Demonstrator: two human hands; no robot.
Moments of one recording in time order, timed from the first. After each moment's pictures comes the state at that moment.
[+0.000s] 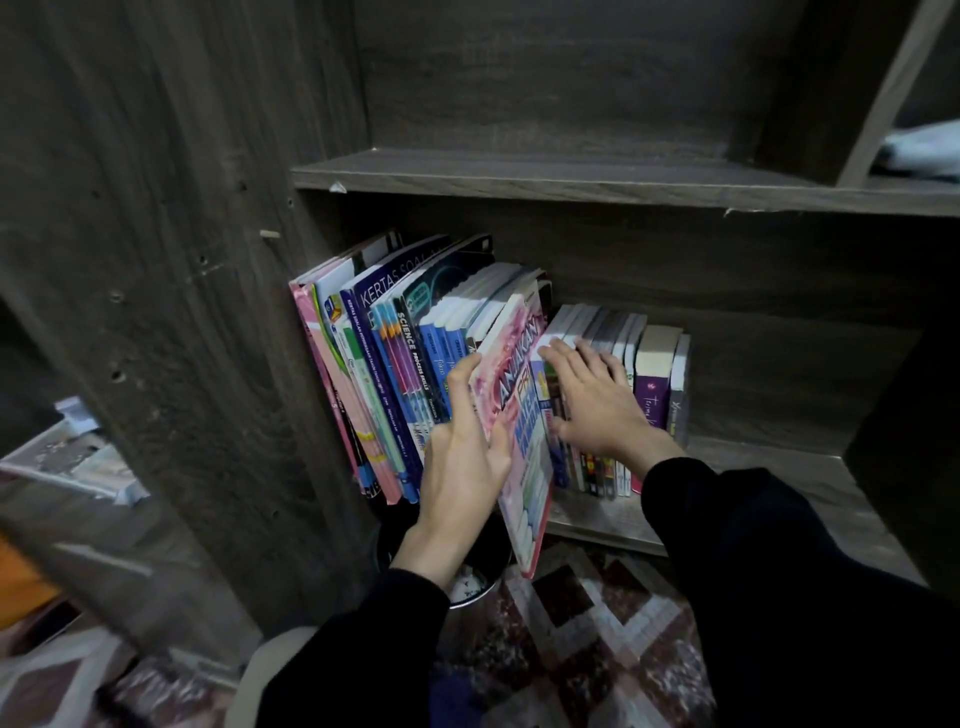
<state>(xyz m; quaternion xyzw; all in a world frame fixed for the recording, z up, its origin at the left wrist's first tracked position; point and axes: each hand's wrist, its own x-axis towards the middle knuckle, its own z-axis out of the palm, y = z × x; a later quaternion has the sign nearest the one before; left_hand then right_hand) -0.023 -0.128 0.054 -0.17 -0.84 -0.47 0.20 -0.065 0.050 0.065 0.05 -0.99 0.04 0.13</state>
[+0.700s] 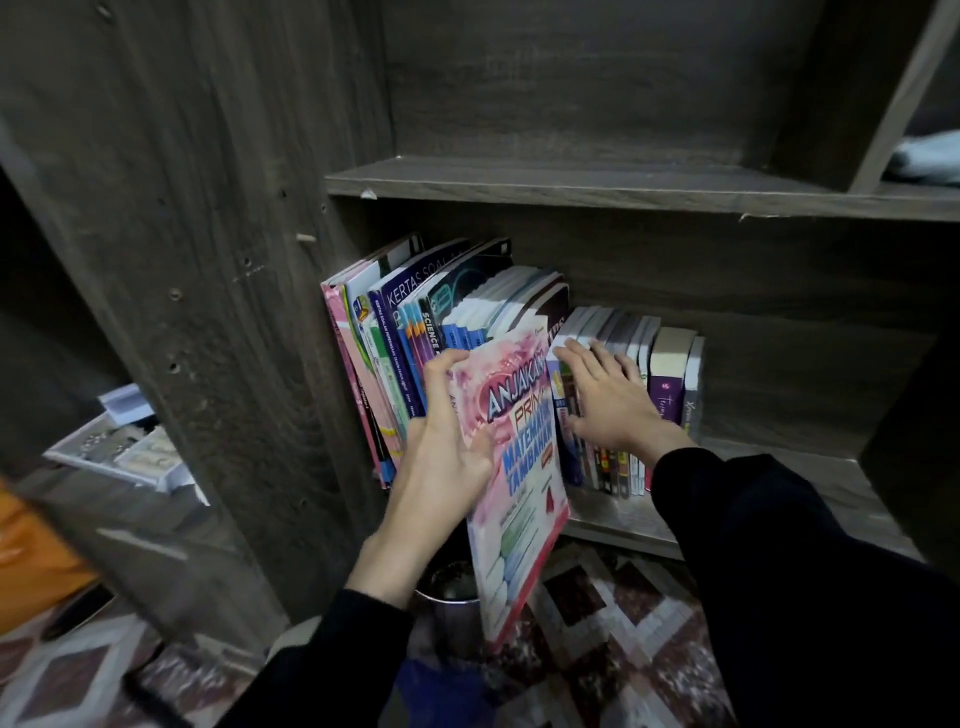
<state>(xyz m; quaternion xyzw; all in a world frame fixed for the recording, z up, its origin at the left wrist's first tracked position) 0.013 -0.172 0.098 -0.18 -0.83 -0.51 0.12 -0.059 0.044 0.074 0.05 -0.99 0.05 0.09</state>
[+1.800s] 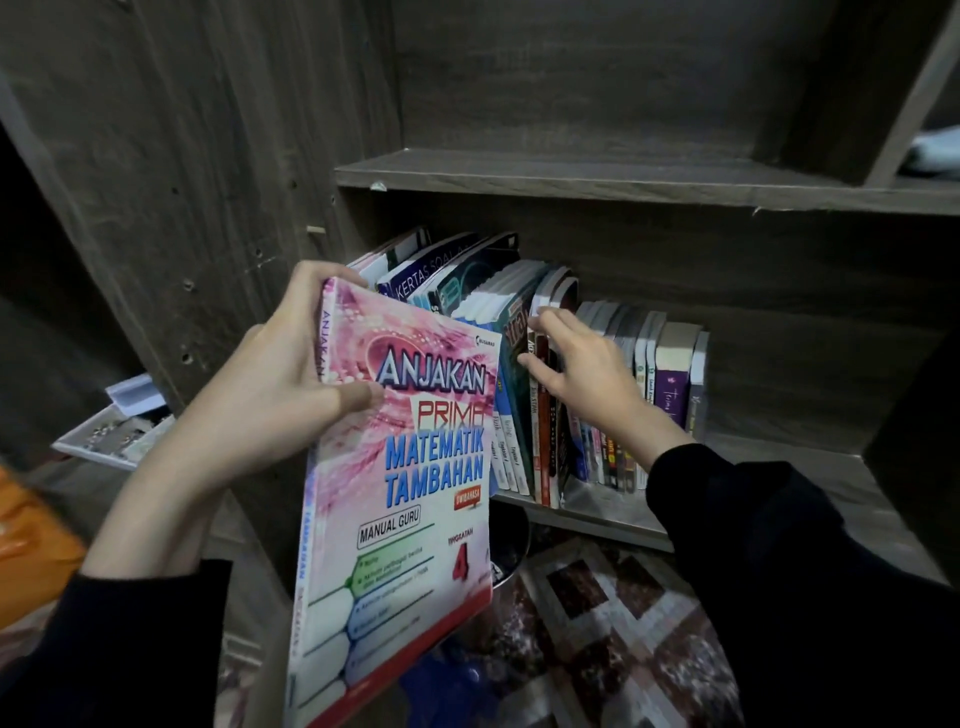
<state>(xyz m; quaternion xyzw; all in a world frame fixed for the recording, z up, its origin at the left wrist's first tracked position) 0.013 -0.271 0.190 -0.23 -0.86 -0.45 0.09 -0.056 0.004 0.103 0.13 -0.94 0.16 0.27</state>
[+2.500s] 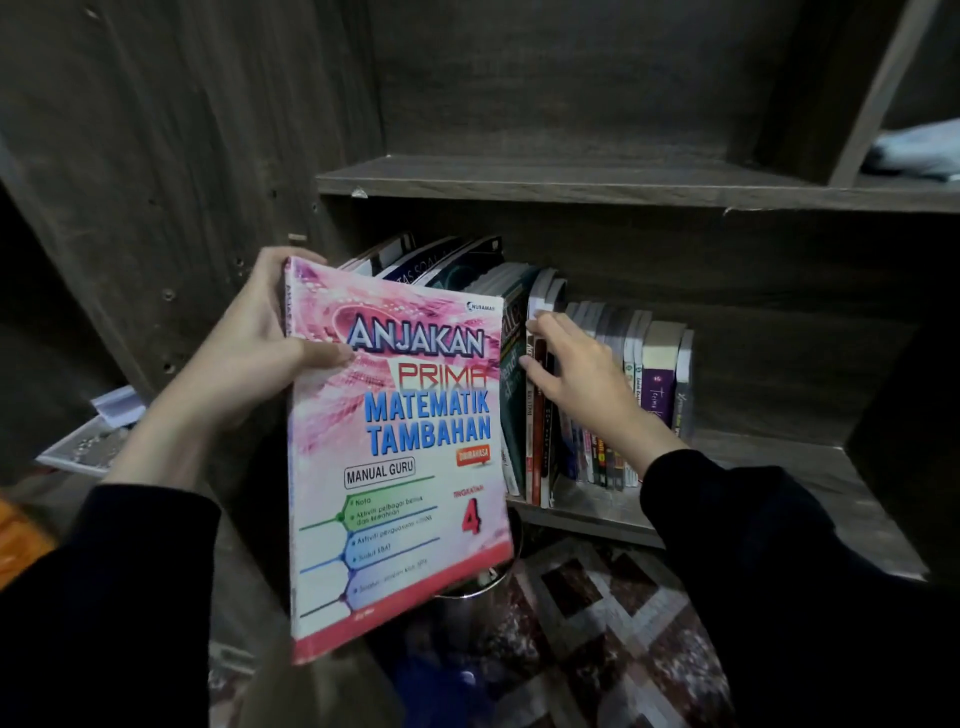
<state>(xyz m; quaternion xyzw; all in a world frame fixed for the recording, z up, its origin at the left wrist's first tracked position) -0.024 -0.272 0.191 -0.20 -0.80 -0.57 0.08 -0.048 0.011 0.098 0.11 -0.93 0.17 0.29</state>
